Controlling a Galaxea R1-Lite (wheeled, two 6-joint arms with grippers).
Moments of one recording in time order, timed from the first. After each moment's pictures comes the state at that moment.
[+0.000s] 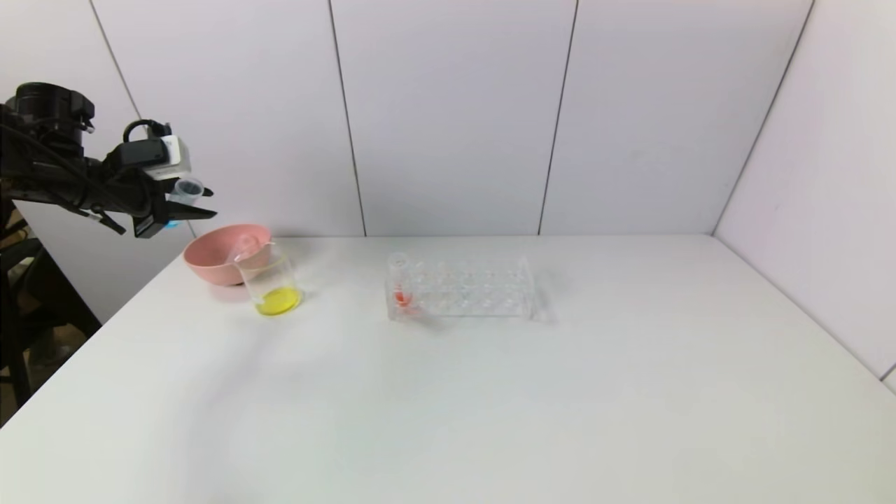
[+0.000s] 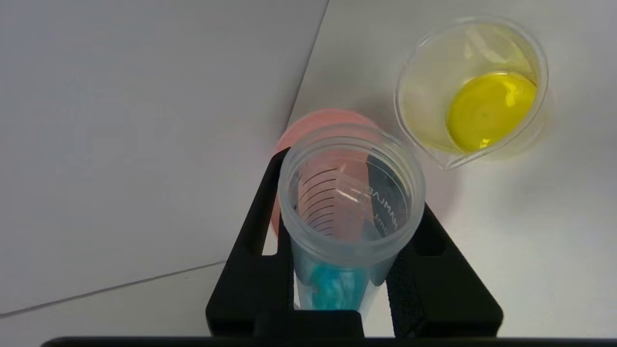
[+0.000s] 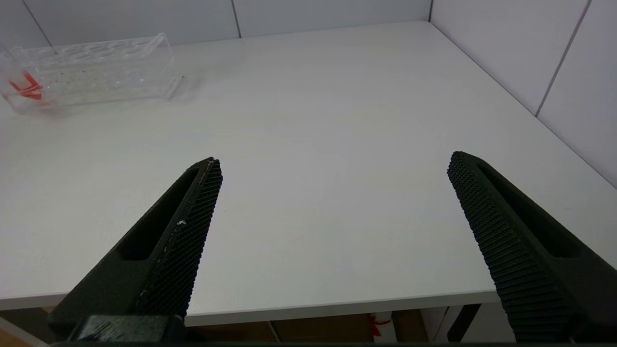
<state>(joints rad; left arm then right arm) 0.31 2.10 -1.99 0.57 -0.67 1.40 0.00 0.00 0.00 0.00 -0.04 0.10</state>
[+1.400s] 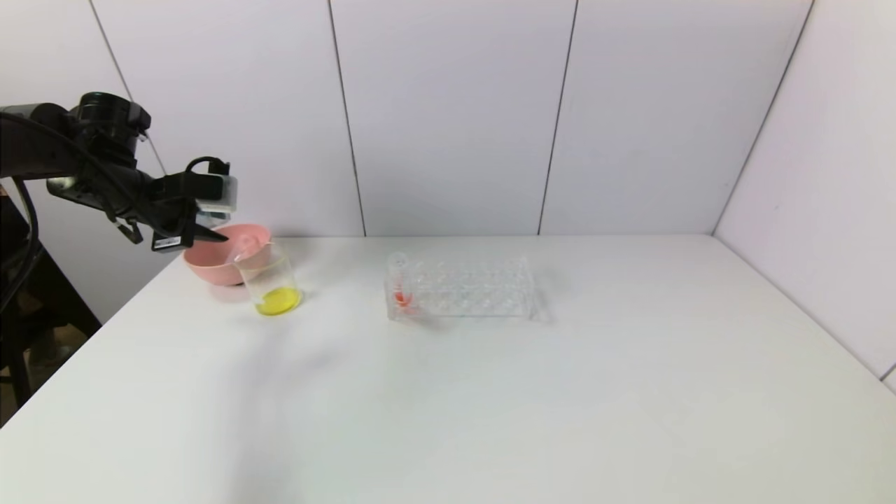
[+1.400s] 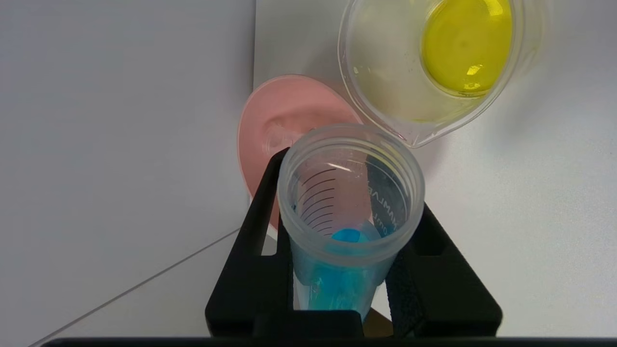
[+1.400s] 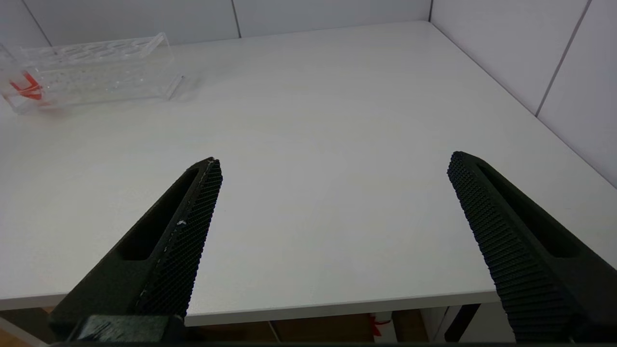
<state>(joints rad) 0.19 2.12 -1.99 0.65 -0.35 1.56 0.00 0.00 0.00 0.00 -0.04 0.10</state>
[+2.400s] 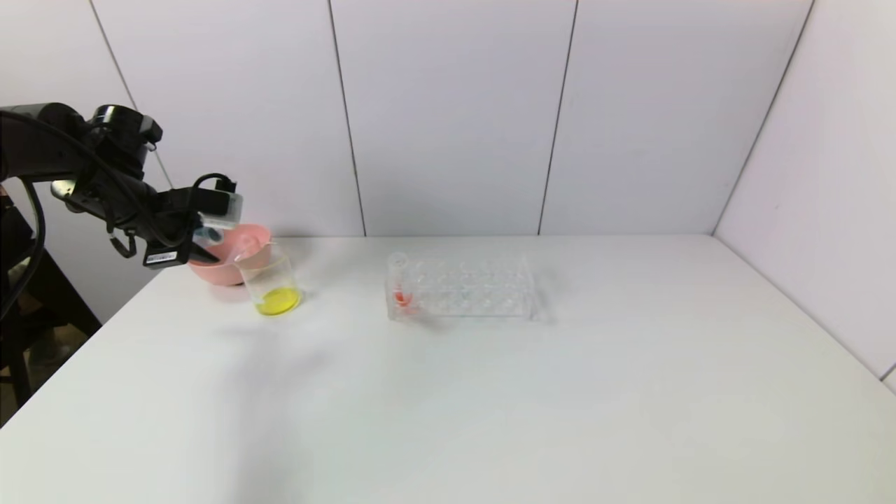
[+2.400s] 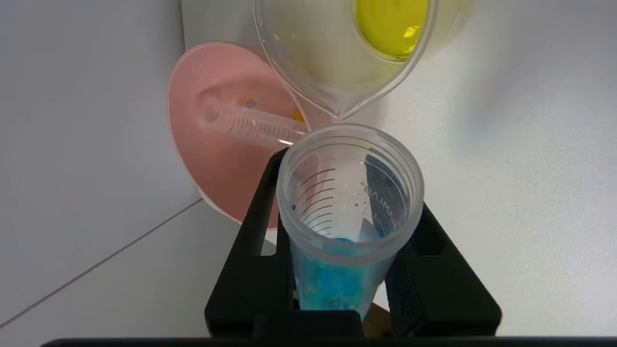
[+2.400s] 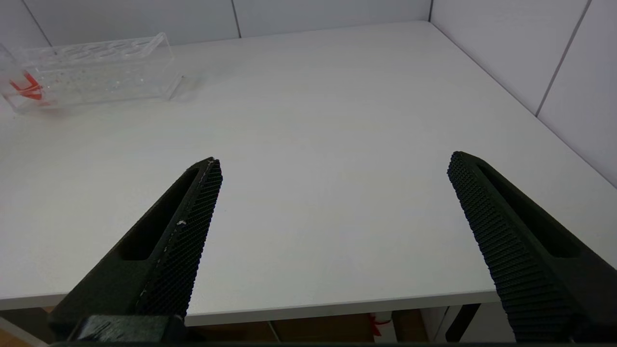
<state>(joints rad) 0.18 2.12 -2.00 0.79 -0.24 1.55 0.00 0.00 0.00 0.00 -0.04 0.10</state>
